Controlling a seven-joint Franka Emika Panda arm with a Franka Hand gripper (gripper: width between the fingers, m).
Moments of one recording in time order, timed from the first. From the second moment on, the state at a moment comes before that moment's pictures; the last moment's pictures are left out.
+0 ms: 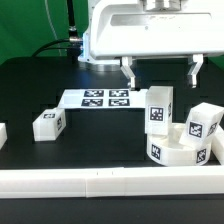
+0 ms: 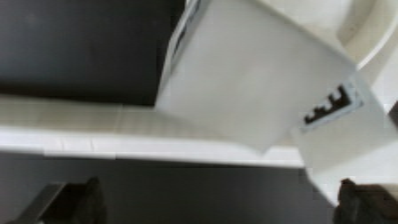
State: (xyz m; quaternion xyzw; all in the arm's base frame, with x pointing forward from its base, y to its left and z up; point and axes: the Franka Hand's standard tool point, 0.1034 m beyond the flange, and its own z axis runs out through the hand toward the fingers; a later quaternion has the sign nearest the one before) arm 0.583 0.052 0.110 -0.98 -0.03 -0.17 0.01
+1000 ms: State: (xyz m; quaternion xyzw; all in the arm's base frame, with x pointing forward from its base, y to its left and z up) arm 0.568 0.037 0.109 -1.00 0.04 0.00 0.03
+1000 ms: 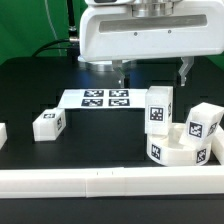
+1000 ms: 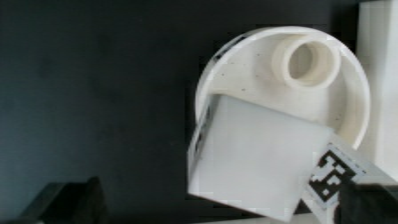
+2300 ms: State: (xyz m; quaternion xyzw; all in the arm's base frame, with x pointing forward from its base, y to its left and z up) arm 0.571 0.049 0.095 -0.94 0.34 0.00 0.04
